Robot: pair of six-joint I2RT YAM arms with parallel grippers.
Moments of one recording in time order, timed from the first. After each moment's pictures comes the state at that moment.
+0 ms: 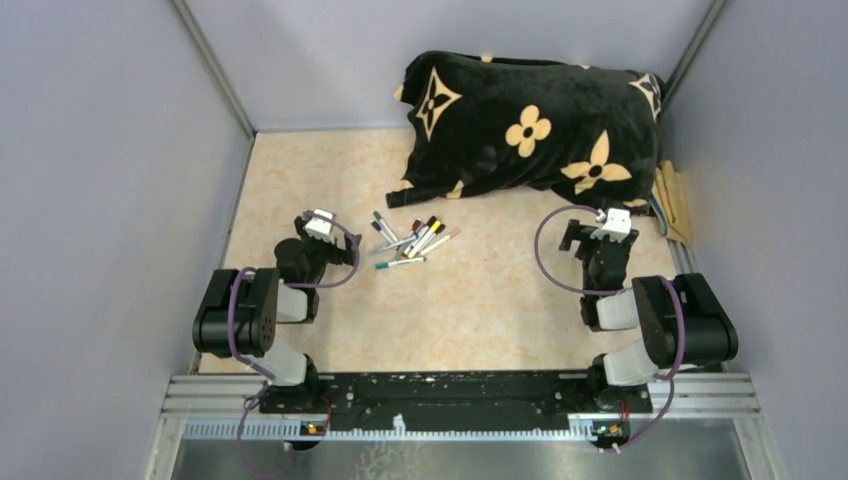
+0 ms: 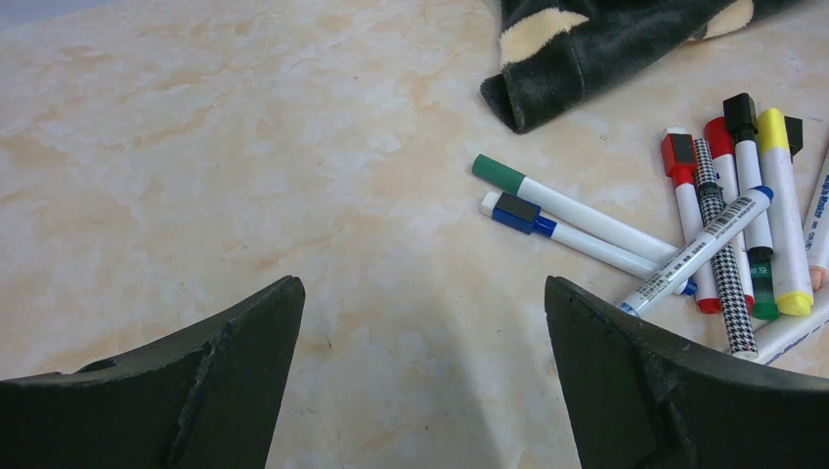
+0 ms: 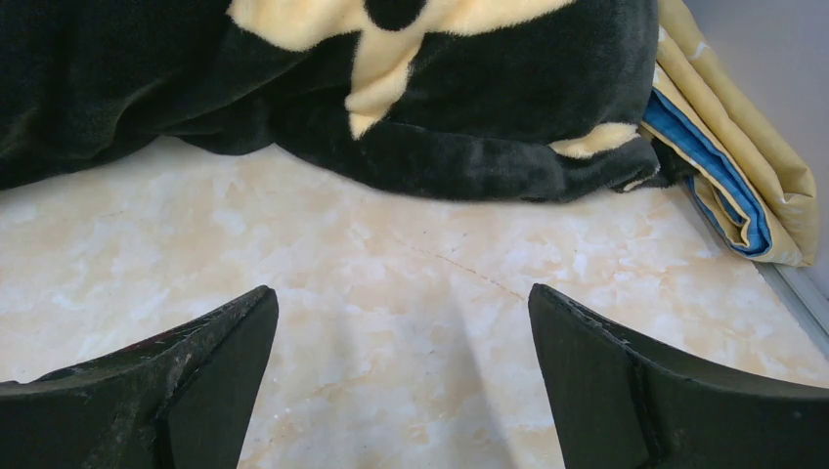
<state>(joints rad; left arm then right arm) 0.00 1.57 0.25 1.17 0.32 0.12 0.07 1.48 0.18 1.20 0.29 0.02</state>
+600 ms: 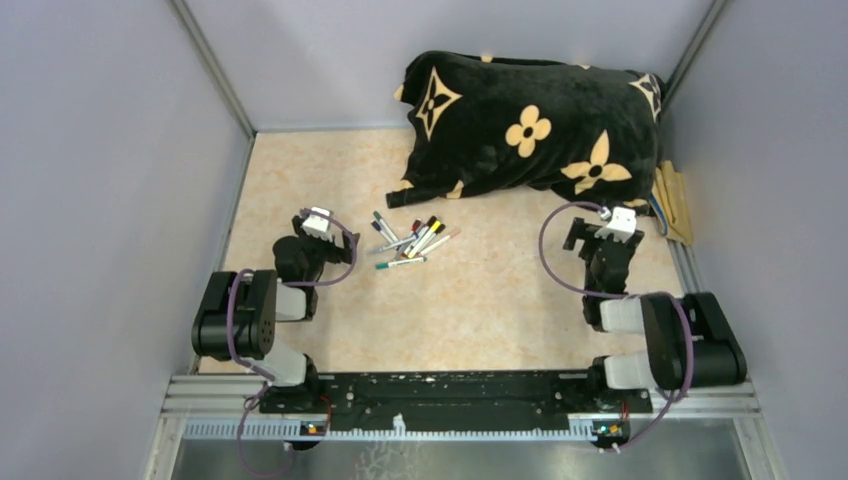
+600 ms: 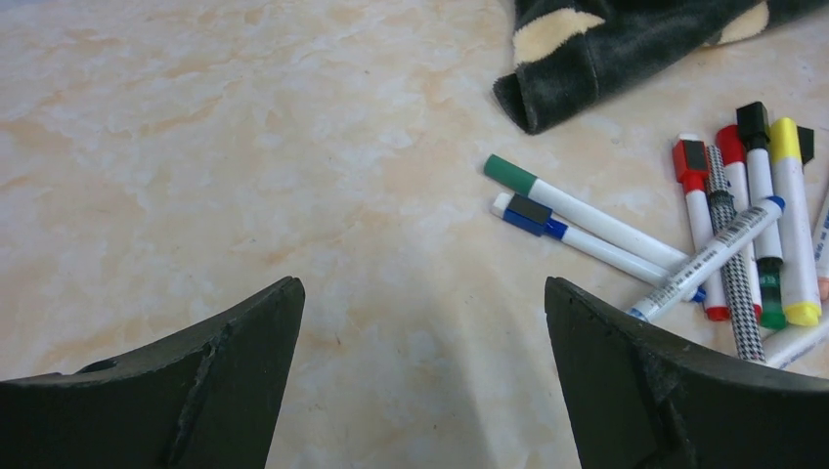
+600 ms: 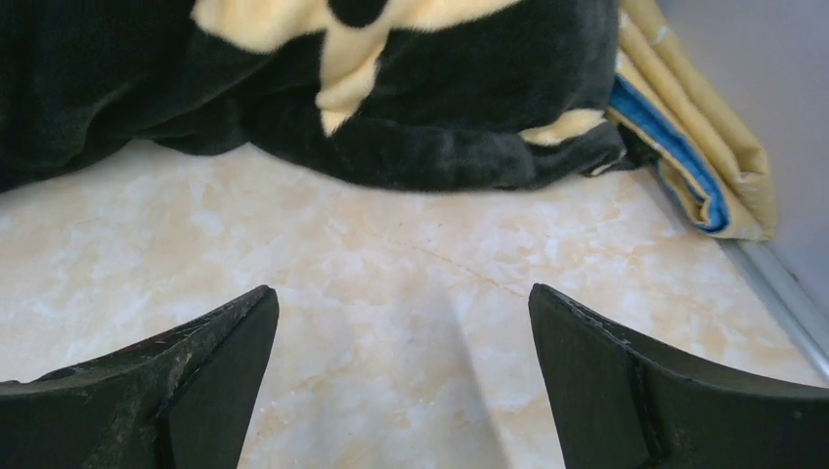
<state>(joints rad) 0.00 1.56 0.25 1.16 0.32 0.11 0.07 1.42 0.18 1.12 0.32 0.03</state>
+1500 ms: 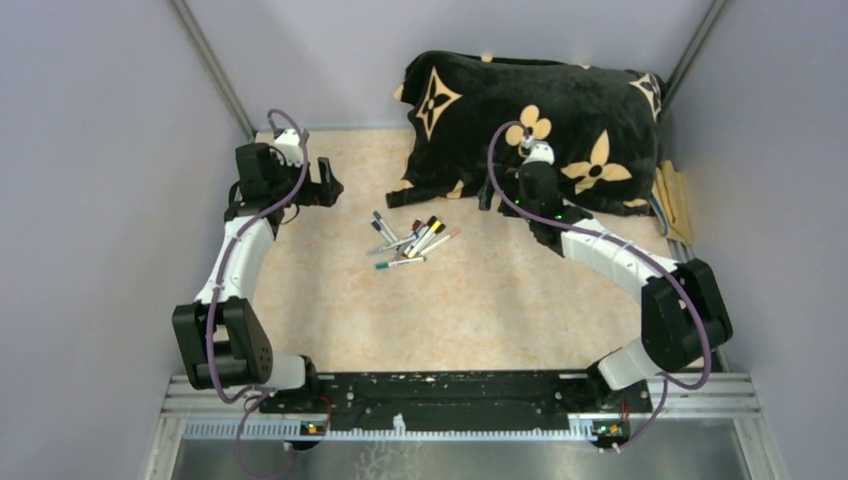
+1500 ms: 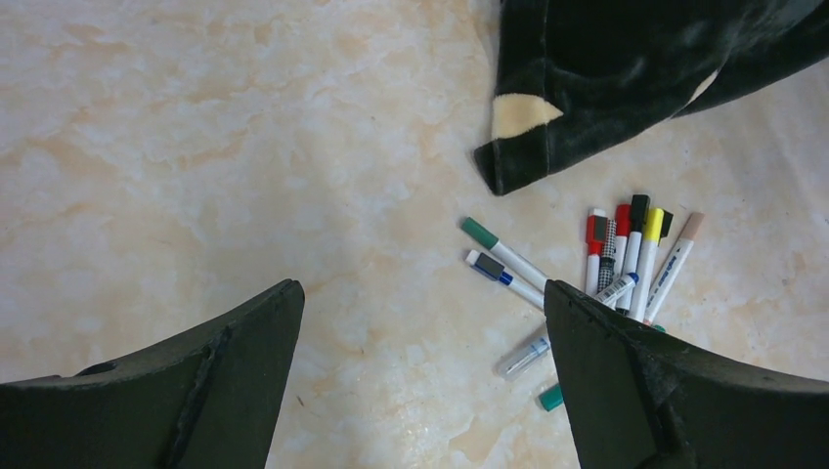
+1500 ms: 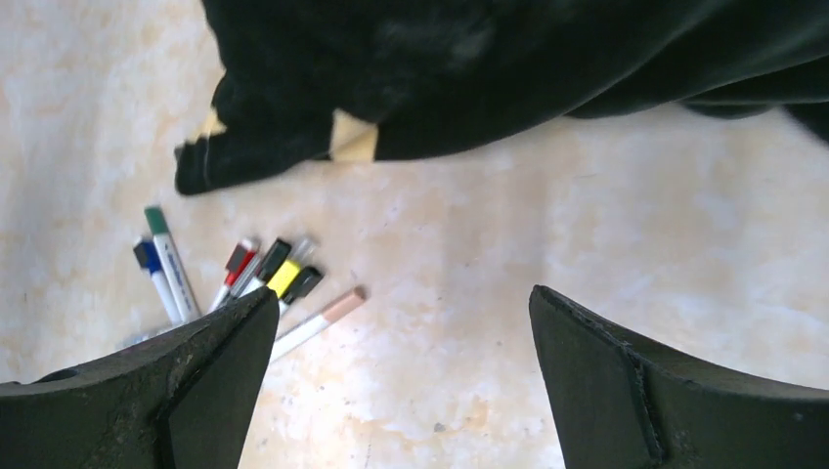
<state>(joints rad) 0.08 1.39 1.07 -0.19 0.42 0.07 0.47 1.47 0.99 0.01 0.19 0.47</state>
